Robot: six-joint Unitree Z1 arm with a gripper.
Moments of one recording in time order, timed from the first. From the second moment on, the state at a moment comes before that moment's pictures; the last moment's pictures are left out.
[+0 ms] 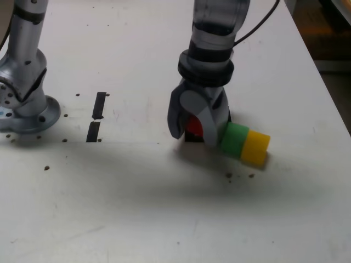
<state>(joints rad) -0.16 2.02 -1.41 1.09 -0.11 0.29</state>
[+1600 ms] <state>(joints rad) -0.05 2.02 -1.37 1.02 -0.13 0.26</state>
